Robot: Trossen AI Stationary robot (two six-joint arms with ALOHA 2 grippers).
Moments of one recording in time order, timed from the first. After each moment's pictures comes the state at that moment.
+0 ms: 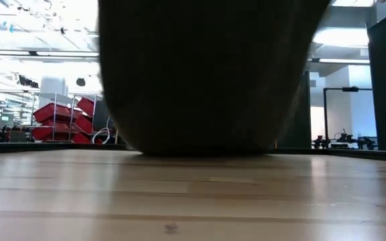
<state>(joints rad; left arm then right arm) -0.54 1.49 1.89 -1.42 -0.26 -0.37 0.62 1.60 2.03 -1.50 0.32 0.60</state>
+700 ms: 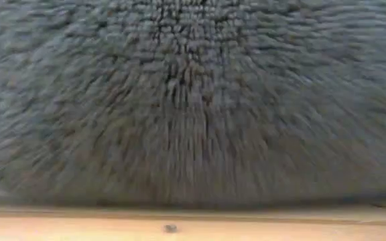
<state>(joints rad) -0.87 1.57 1.42 -0.65 -0.33 -1.10 1.04 1.62 1.50 -0.84 0.43 1.05</state>
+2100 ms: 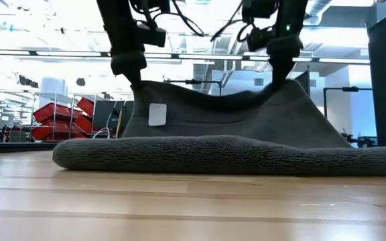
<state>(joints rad) 0.06 1.56 1.24 -0.98 -0.71 -0.08 -0.29 1.52 1.31 -1.10 0.27 -0.05</state>
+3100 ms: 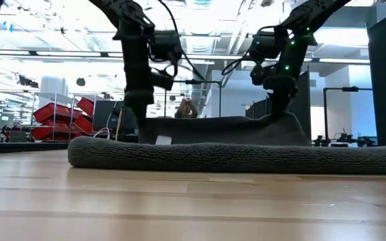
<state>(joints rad) 0.35 1.75 1.24 -0.85 -0.39 0.17 -0.57 1.53 1.06 -0.78 0.04 -0.14</state>
